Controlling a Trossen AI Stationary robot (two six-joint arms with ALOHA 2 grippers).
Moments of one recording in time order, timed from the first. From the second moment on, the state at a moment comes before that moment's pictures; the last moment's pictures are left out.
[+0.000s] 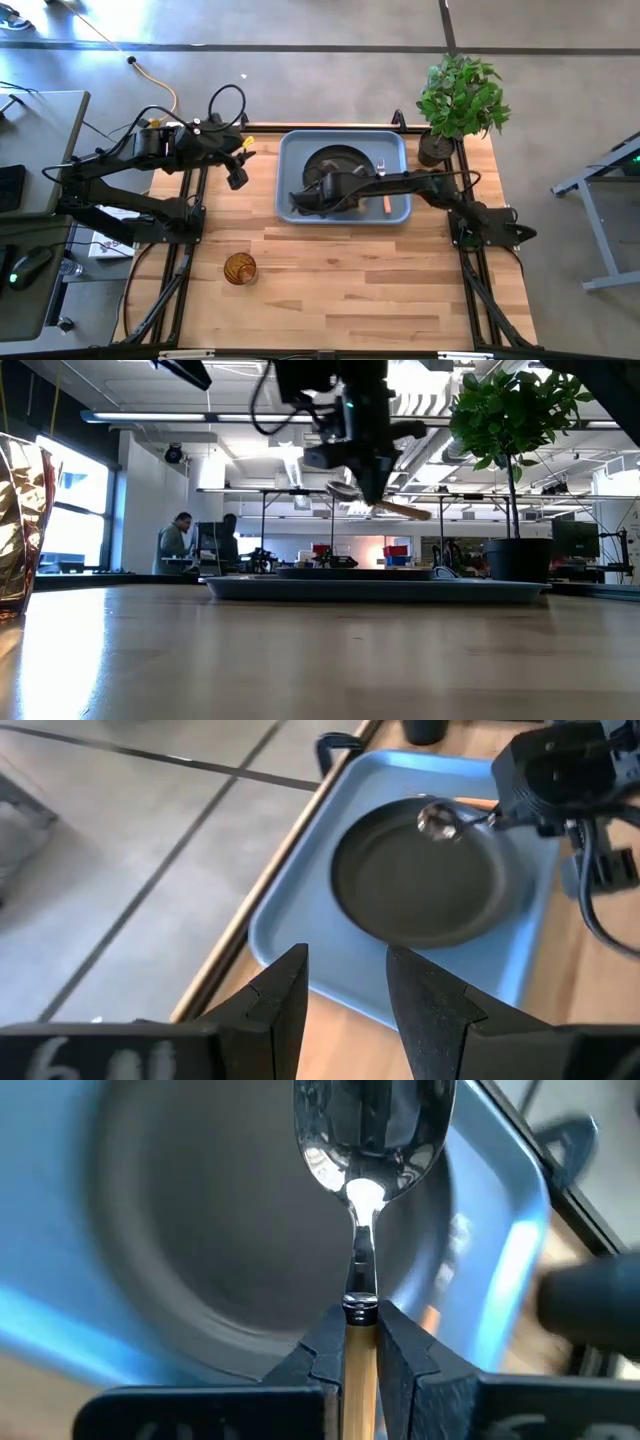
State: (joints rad) left arm 0.17 1.02 1.30 -0.98 -0.41 -0.02; right arm 0.03 2.23 2.10 -1.57 0.56 0.99
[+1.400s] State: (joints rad) left arm 0.42 1.03 1.30 -0.86 -0.53 0.00; right arm -0.42 1.65 1.00 -0.91 0.22 1.03
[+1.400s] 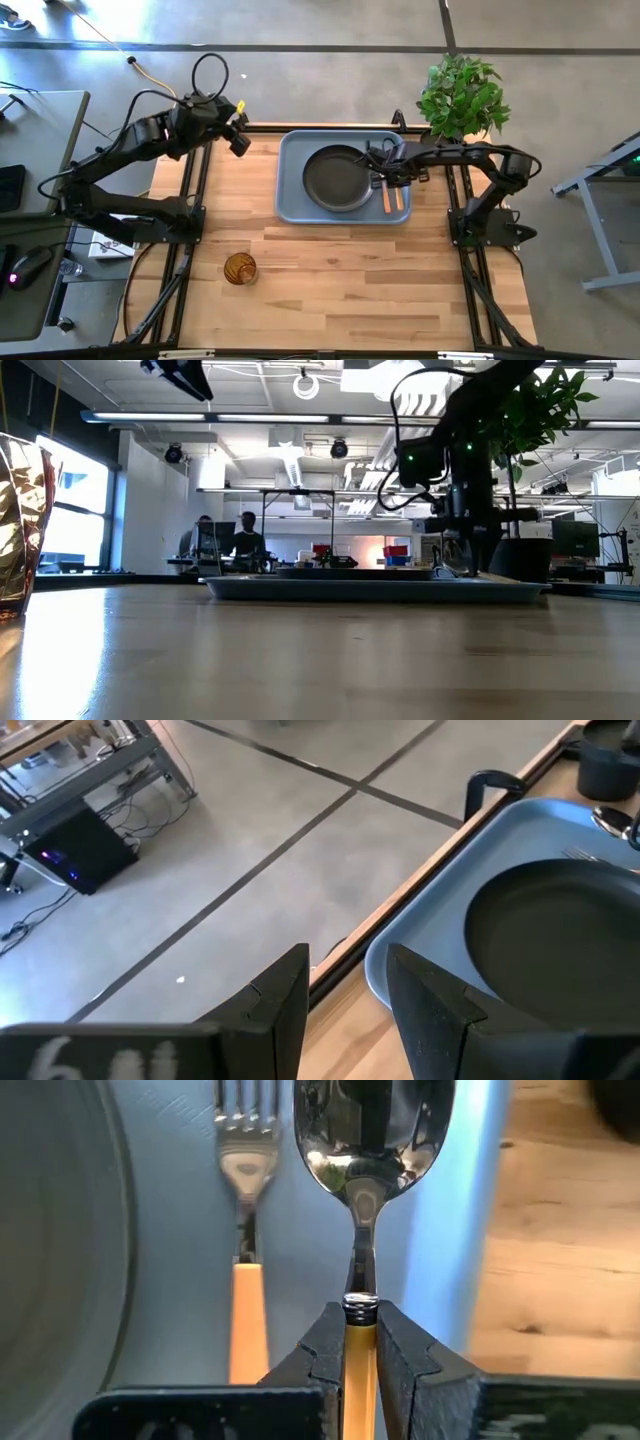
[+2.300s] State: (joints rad) left arm 0.47 1.10 1.30 -0.85 -0.51 0.04; right arm -0.43 1.65 0.90 -0.76 0.18 1.03
